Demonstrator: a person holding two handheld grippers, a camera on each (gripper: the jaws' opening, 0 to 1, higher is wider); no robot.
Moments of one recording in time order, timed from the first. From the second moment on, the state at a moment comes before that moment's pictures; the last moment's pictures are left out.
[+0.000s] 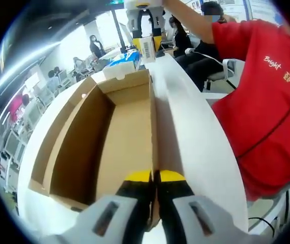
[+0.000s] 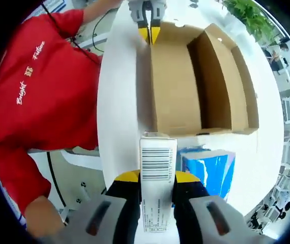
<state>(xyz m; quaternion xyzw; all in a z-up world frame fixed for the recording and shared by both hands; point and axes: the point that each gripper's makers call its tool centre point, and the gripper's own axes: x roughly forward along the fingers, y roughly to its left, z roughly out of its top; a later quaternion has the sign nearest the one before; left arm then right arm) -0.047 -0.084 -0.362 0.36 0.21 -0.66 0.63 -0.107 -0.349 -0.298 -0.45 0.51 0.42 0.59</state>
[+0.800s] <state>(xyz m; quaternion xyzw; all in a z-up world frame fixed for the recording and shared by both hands) -0.049 -0.084 -0.362 0.36 0.21 -0.66 0.63 -0.110 -0.378 -0.352 -0.45 0.51 0.43 0.59</state>
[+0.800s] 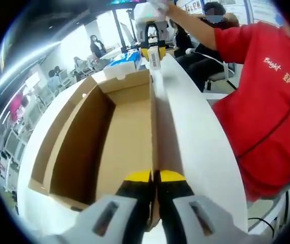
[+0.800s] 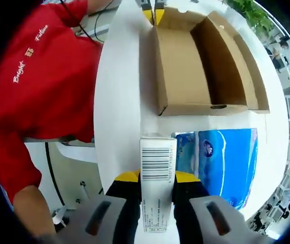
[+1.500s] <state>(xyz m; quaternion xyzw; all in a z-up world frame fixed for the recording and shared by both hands) -0.048 -0.083 -0.363 0.36 0.21 -0.65 0.63 -0.106 -0.390 -0.397 -0.46 0.52 0.44 0.57</state>
